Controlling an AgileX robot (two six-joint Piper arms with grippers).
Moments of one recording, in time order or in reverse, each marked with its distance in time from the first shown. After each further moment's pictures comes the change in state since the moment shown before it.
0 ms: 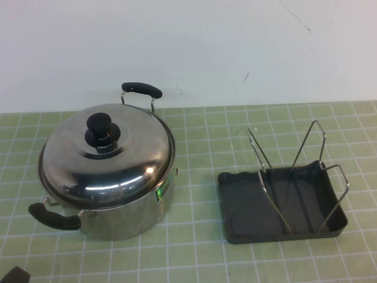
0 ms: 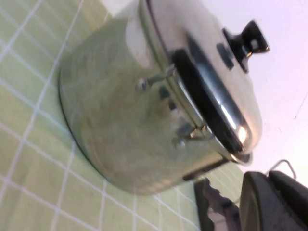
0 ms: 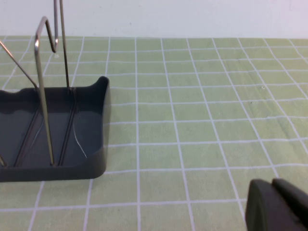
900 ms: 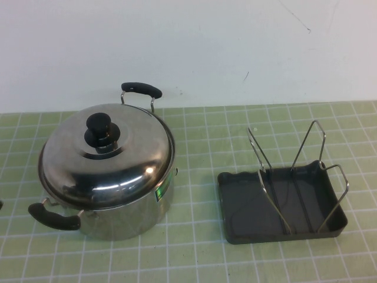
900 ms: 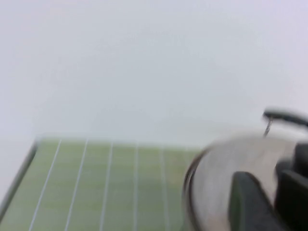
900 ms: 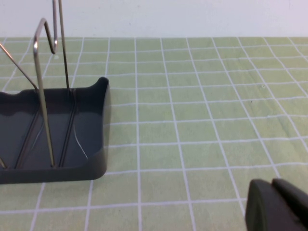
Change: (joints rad) right arm 0.000 0.000 0.000 -0.001 0.000 0.010; left arm -0.005 0.602 -0.430 0.824 -0.251 -0.022
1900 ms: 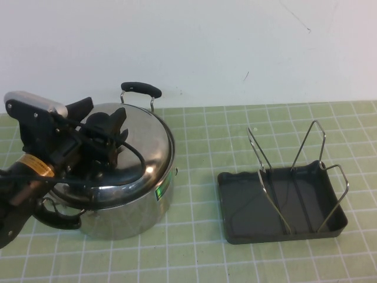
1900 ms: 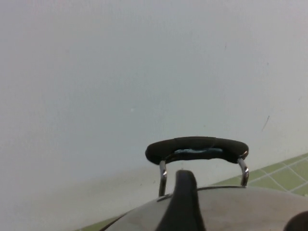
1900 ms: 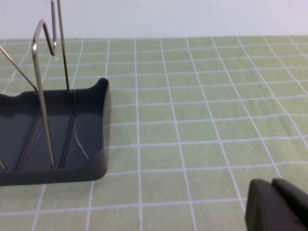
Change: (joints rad) right arm 0.000 0.000 0.000 -0.002 0.000 0.010; left arm -0.036 1.111 -0.245 0.473 -1.125 -0.161
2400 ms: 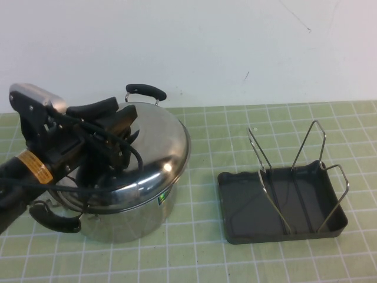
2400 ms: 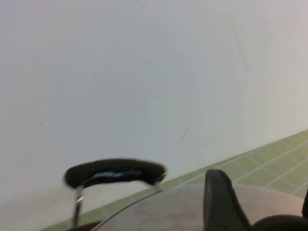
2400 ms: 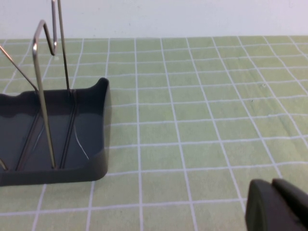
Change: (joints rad) right arm 0.000 0.000 0.000 0.000 0.000 0.002; left arm 0.001 -0.091 -0.007 0.221 -0.014 -0.251
